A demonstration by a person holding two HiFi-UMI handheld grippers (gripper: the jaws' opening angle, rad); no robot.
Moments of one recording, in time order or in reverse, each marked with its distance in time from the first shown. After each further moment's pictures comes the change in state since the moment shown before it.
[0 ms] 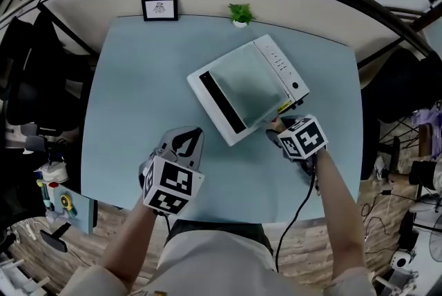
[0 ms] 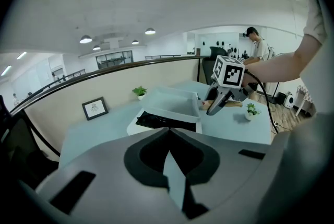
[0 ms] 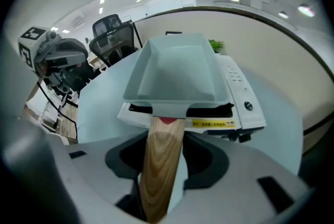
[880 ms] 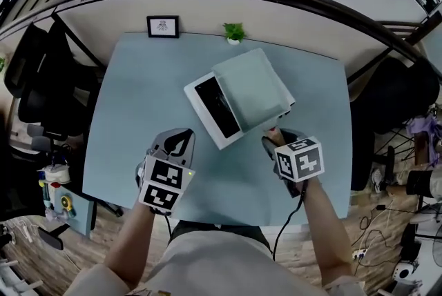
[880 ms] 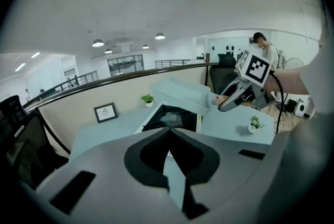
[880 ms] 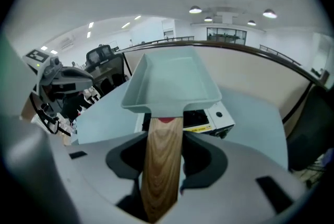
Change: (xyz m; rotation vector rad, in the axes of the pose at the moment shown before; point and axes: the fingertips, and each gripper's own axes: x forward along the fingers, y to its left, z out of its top) left arm -0.037 -0.005 0.031 -0.068 -0.038 0.102; right arm -0.094 0.021 0.016 0.171 -0.249 -0.123
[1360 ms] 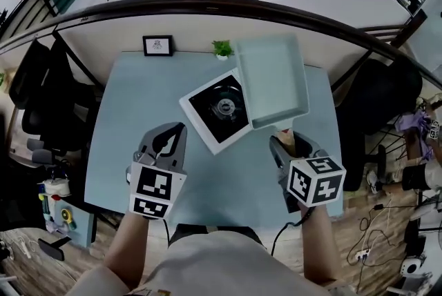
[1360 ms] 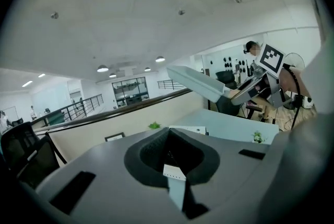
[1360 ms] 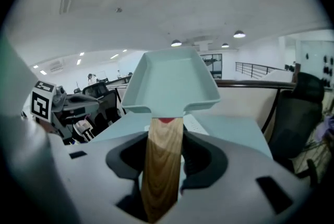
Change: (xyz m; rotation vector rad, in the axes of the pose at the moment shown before) left arm -0.076 0.000 0.086 0.082 -0.244 0.076; right arm -0.145 0.019 0.052 0.144 -0.338 -0.128
